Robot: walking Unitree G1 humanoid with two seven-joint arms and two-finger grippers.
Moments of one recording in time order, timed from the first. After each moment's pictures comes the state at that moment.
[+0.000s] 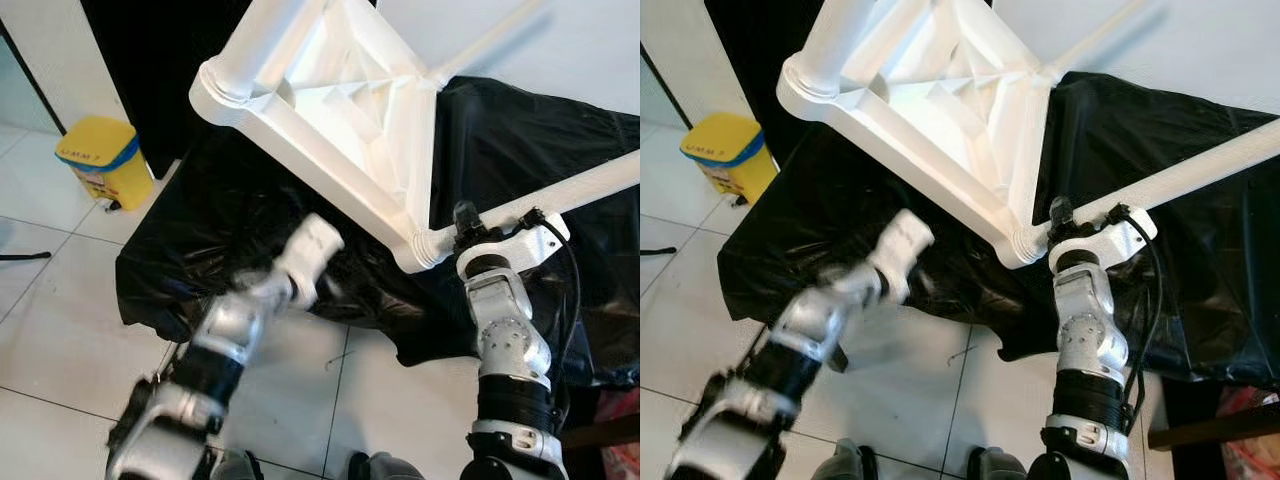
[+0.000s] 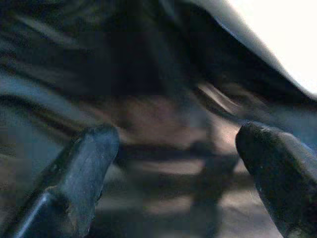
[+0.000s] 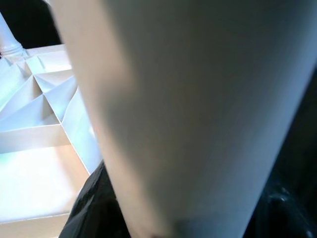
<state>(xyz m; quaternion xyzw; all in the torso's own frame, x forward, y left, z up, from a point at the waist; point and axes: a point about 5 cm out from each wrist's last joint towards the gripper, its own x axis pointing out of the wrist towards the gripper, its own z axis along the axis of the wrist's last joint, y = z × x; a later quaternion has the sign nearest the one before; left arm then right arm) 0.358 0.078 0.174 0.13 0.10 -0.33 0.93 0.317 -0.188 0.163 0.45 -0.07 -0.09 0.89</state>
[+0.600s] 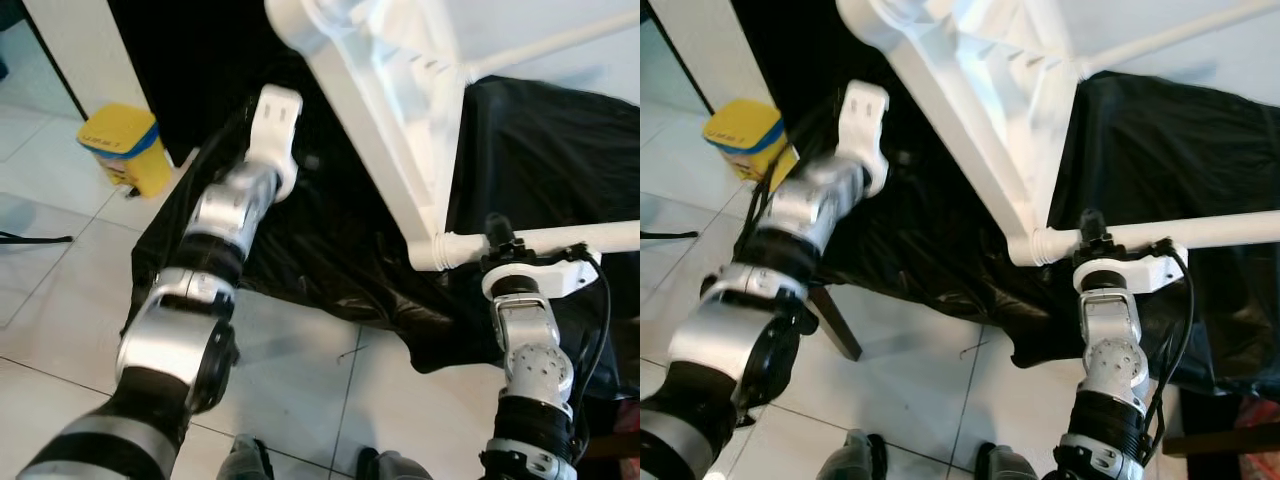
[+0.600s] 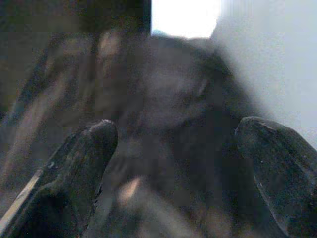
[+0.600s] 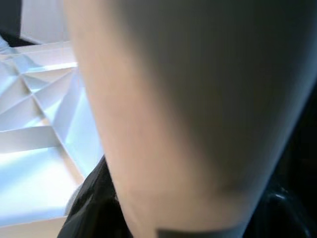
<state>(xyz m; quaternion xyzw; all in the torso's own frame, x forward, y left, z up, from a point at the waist) 0.404 0.044 0.306 0.02 -0.05 -0.26 0.96 0.291 -0.222 0.141 0.59 -0.11 -0.11 0.79</state>
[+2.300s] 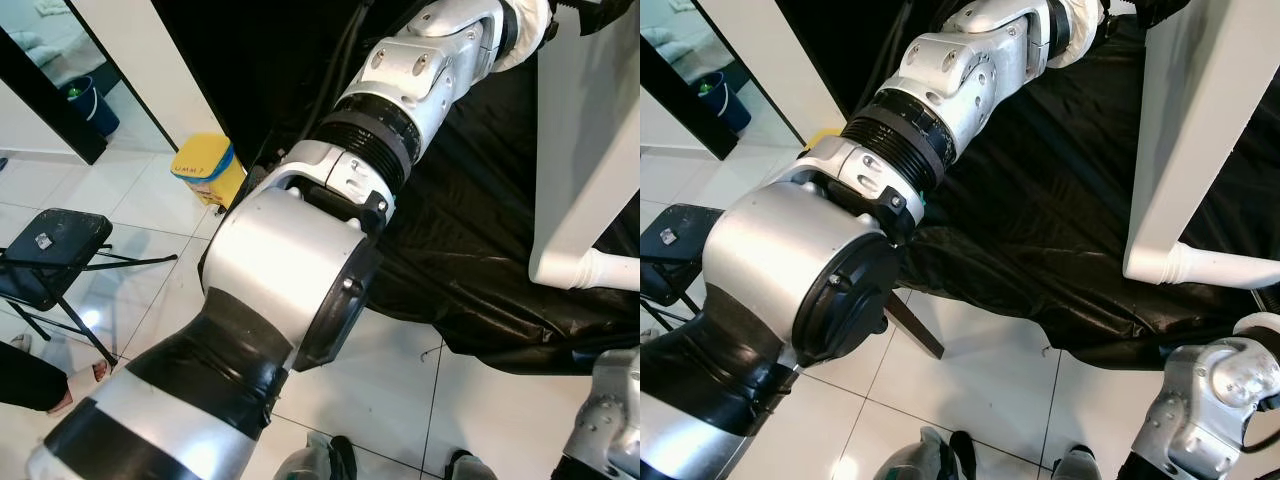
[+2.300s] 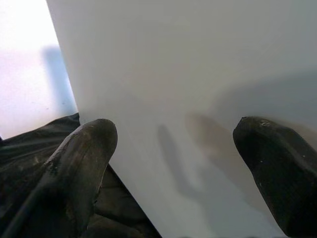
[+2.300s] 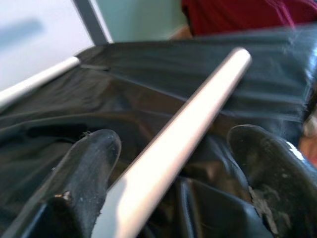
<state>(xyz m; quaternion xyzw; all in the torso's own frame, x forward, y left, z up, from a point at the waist) 0.337 -0.095 0.415 -0.03 -0.16 -0.49 0.86 0.190 -0.274 0.204 0.11 -0.22 -0.56 0.79</state>
